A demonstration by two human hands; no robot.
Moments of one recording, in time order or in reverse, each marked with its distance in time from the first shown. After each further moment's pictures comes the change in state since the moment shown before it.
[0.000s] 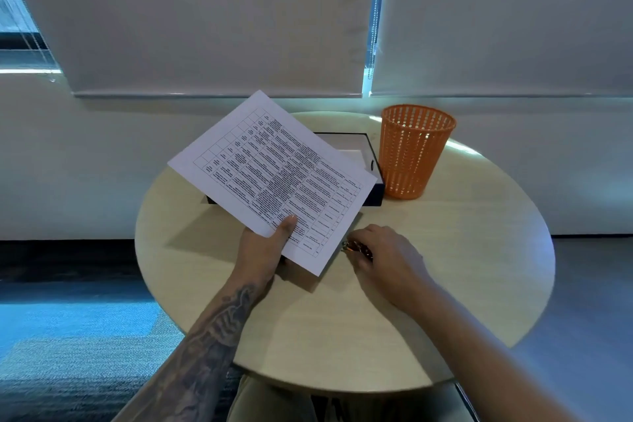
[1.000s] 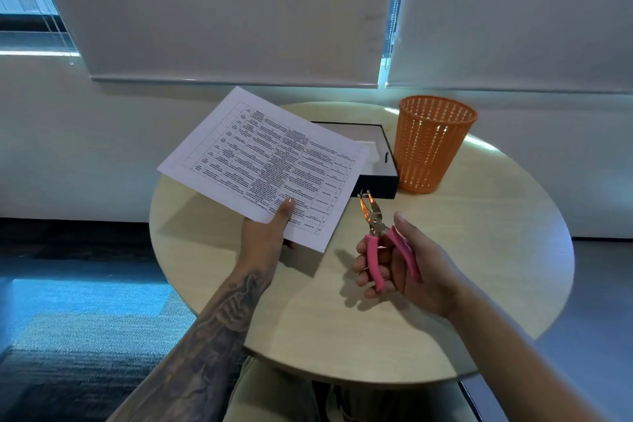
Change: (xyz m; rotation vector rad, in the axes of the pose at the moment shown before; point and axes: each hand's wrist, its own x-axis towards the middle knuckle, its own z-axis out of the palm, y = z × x) left_hand 0.006 -0.002 -0.011 -0.034 0.096 0.064; right_hand -0.021 -0.003 -0.029 1.566 -0.561 0.410
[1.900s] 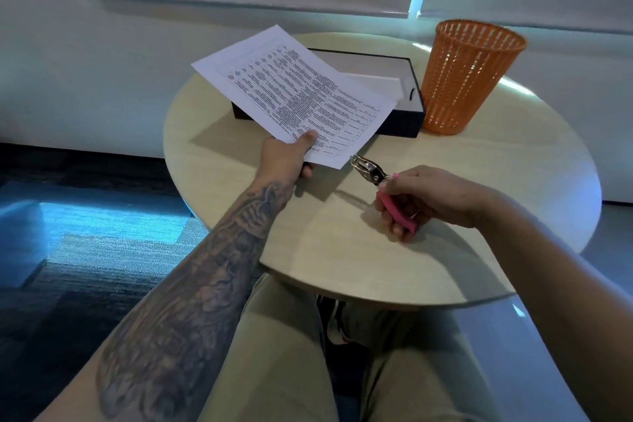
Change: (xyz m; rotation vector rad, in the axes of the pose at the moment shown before) left_hand 0.014 -0.003 0.005 0.124 0.065 -0.169; right_hand 0.007 -0.022 0.007 -0.727 0.019 0.164
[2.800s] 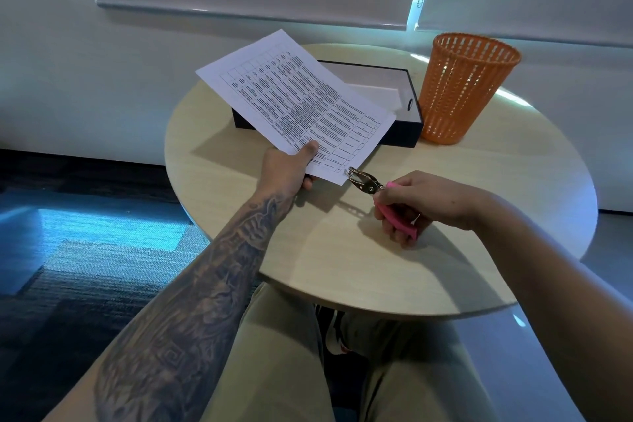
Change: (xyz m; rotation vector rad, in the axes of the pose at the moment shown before) left_hand -0.002 -0.003 0.000 0.040 -0.013 0.032; right_hand -0.001 -0.013 -0.001 -0.137 0.010 0.031
